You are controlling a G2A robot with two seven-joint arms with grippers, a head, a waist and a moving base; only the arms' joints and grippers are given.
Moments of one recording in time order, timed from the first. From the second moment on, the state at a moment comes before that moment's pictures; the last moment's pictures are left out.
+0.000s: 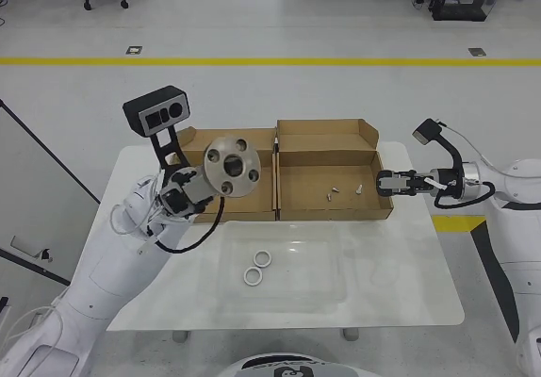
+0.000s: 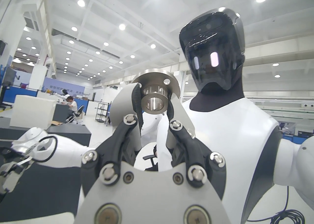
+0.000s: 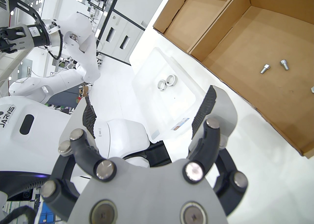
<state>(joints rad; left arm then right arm) 1.06 -1.08 -1.02 -1.86 -0.88 -1.01 -0.81 -1.14 -0.96 1.52 -1.43 0.27 -0.31 1.51</state>
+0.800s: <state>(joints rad) 1.11 -1.18 -1.11 -1.92 -1.22 -0.94 -0.88 -1.14 -0.96 1.52 -1.43 0.27 -0.31 1.51</state>
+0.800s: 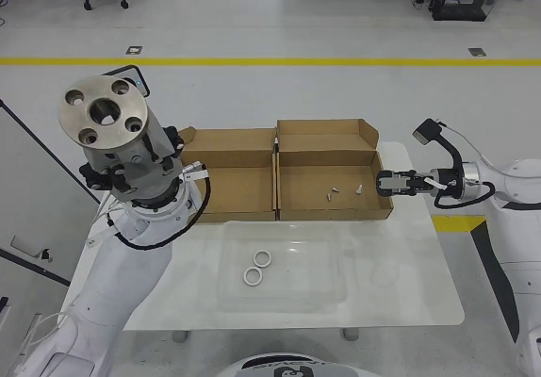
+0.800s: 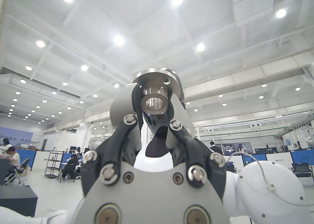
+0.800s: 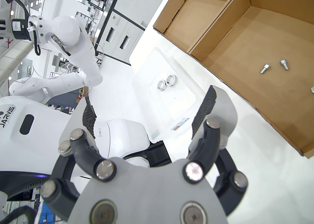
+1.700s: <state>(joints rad) 1.13 -1.19 -1.15 -1.95 -1.08 -0.84 -0.84 -1.14 -0.96 1.52 -1.43 0.27 -0.31 1.51</state>
